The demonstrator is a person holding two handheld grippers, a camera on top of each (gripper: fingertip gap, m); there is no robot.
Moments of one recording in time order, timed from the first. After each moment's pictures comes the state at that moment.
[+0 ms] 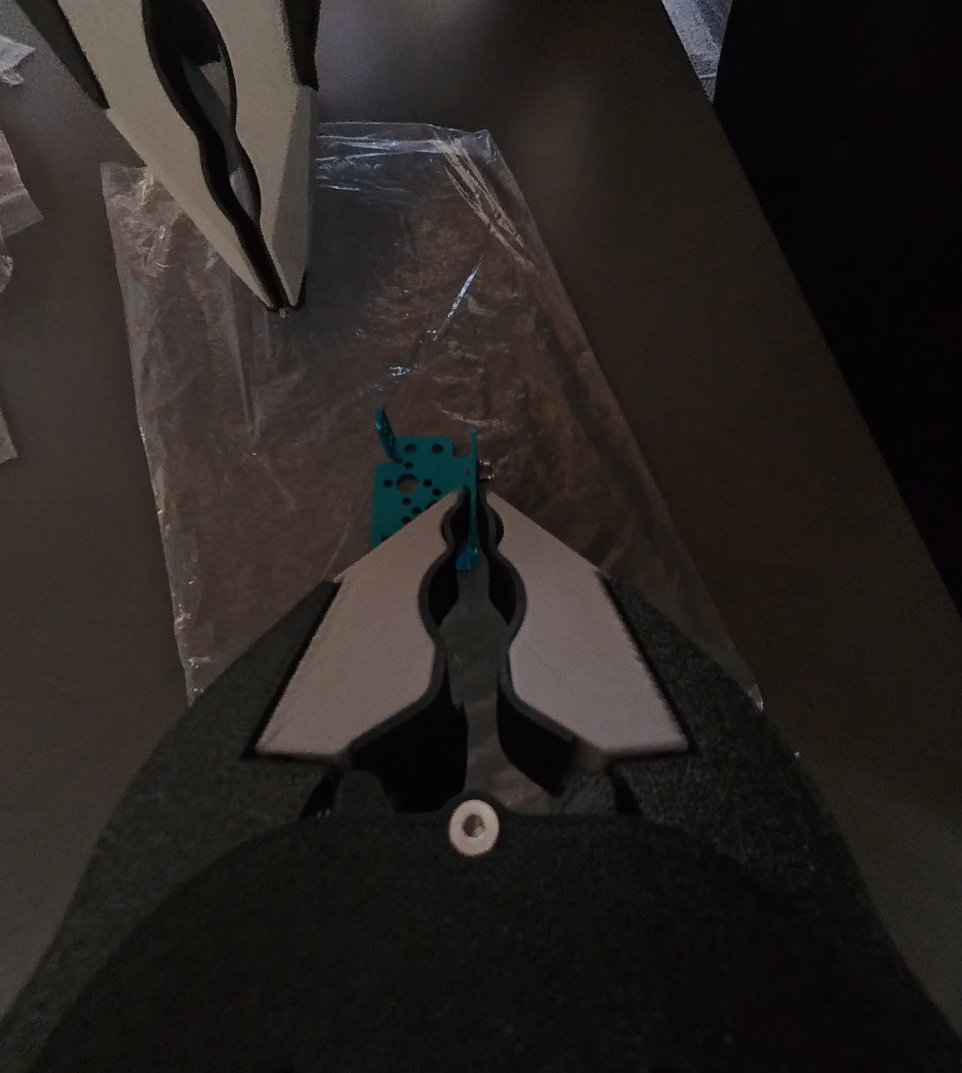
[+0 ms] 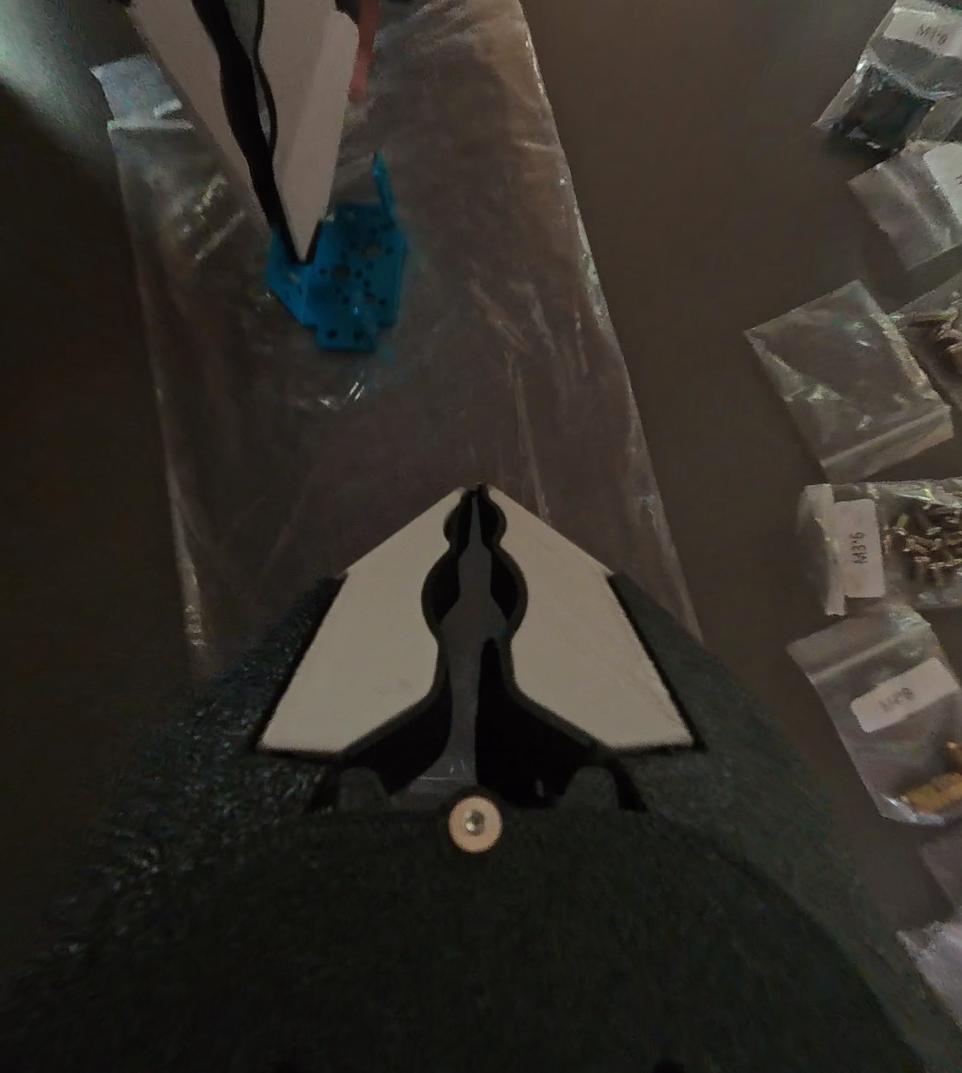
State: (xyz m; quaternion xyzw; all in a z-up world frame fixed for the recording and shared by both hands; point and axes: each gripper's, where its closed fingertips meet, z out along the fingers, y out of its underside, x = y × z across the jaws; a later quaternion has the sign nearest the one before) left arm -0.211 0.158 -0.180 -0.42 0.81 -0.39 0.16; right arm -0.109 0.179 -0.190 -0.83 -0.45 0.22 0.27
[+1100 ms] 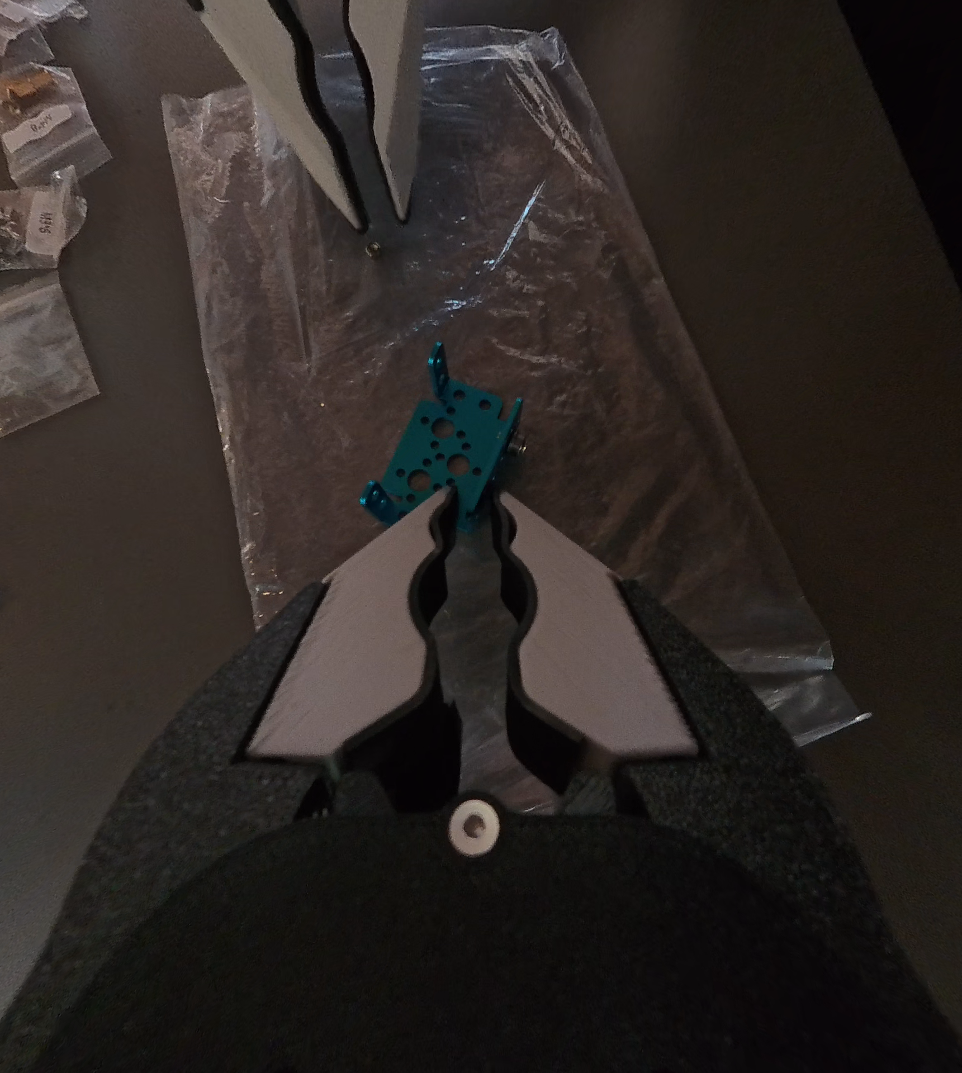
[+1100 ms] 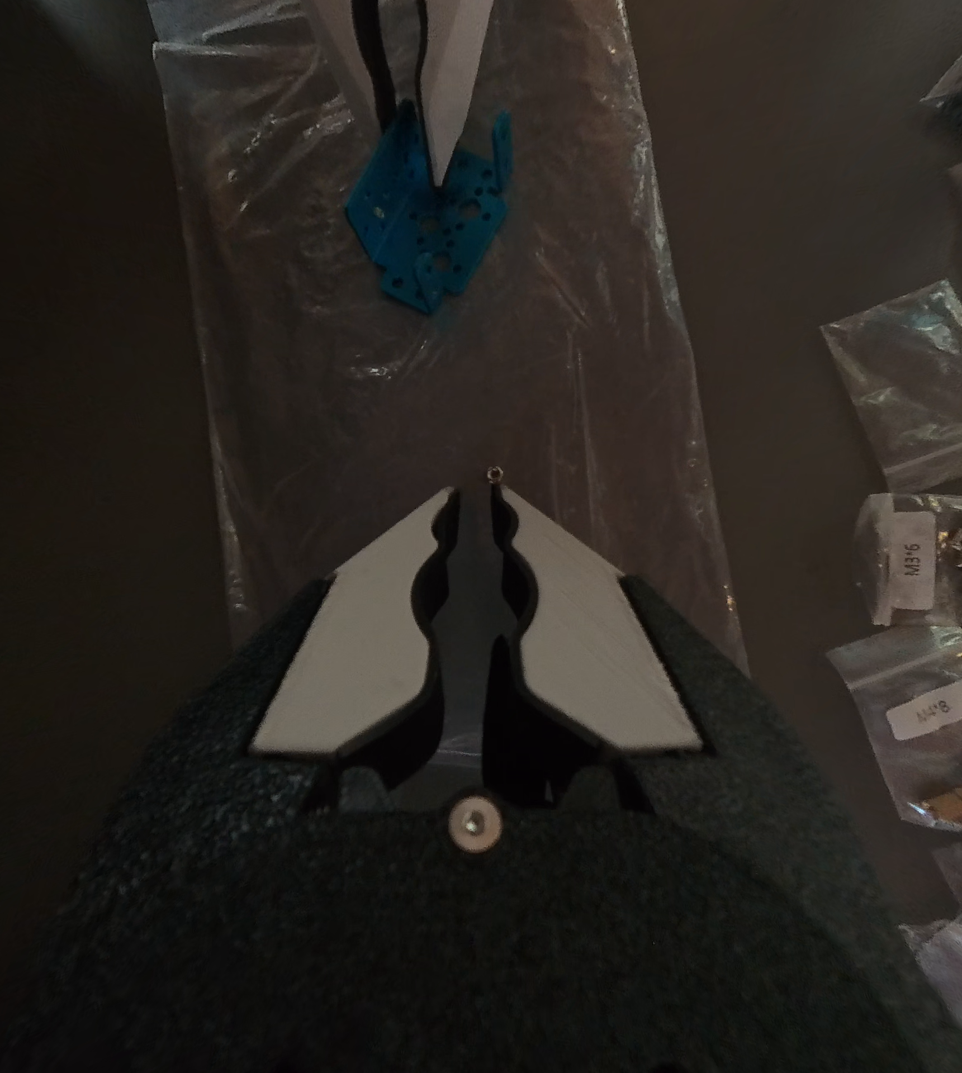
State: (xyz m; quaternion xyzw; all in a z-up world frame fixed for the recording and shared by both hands) left arm -0.215 0.184 -0.190 -0.43 0.82 -0.33 0.19; right arm -0.113 0.161 -0.190 -0.82 -0.48 0.21 0.24
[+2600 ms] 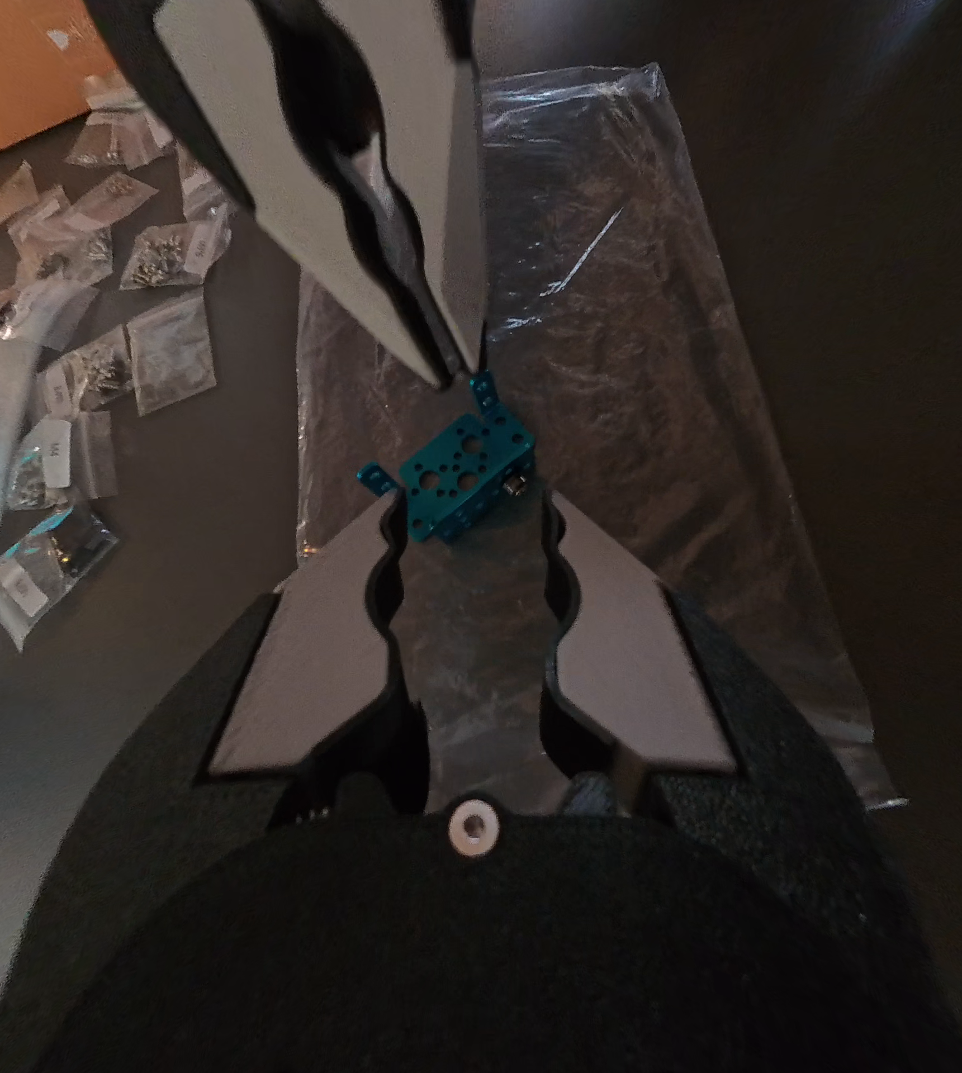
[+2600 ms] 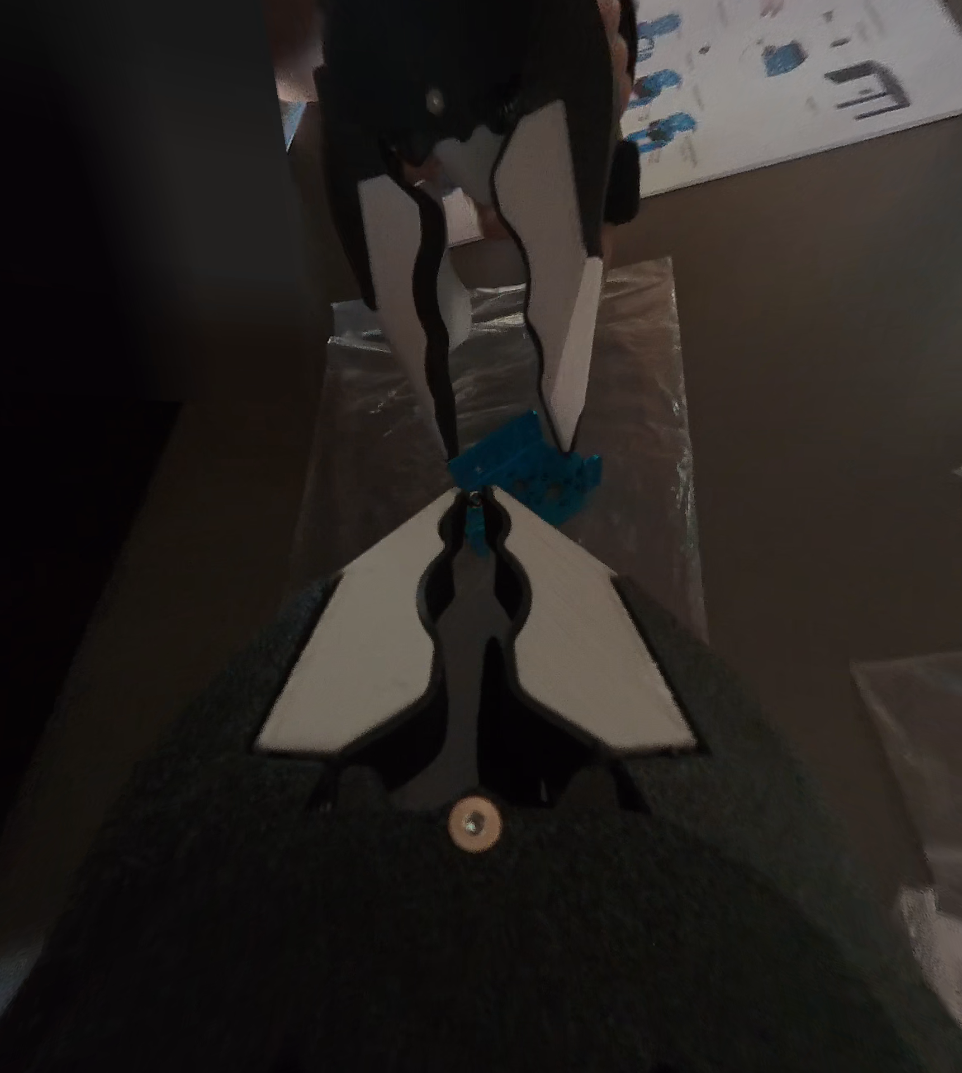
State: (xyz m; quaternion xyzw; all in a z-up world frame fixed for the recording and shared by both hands) left arm -0.211 0.194 -0.181 -0.46 0.78 -0.29 0.29; right arm -0.194 0.188 -0.154 -0.73 -0.51 0.35 0.29
